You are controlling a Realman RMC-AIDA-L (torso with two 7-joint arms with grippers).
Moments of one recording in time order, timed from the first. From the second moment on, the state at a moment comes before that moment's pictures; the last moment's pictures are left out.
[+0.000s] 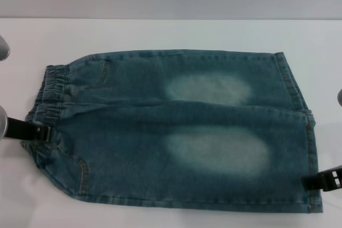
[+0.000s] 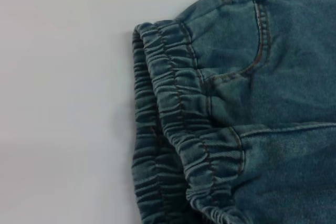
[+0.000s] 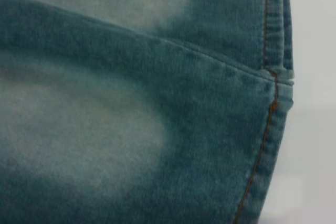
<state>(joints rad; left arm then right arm) -0.18 -2.06 -1.59 -1.70 2.79 -1.38 -0.01 -0.01 2.07 1.32 1.99 -2.92 1.53 0.11</state>
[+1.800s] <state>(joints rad) -0.20 -2.06 -1.59 -1.70 2.79 -1.39 -0.01 0.01 2.07 1.27 1.88 -2.91 1.49 0.11</state>
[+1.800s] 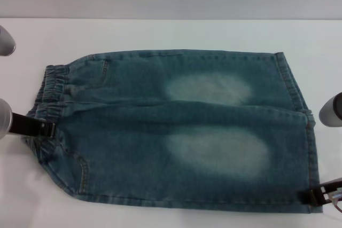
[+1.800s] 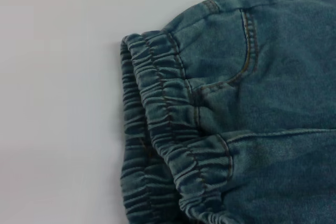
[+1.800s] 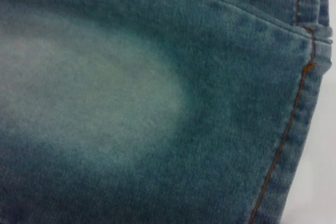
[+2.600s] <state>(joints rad) -0.21 -2.06 -1.59 -1.69 2.79 -1.40 -0.01 0.02 2.07 1.27 1.89 -2.91 1.48 0.10</state>
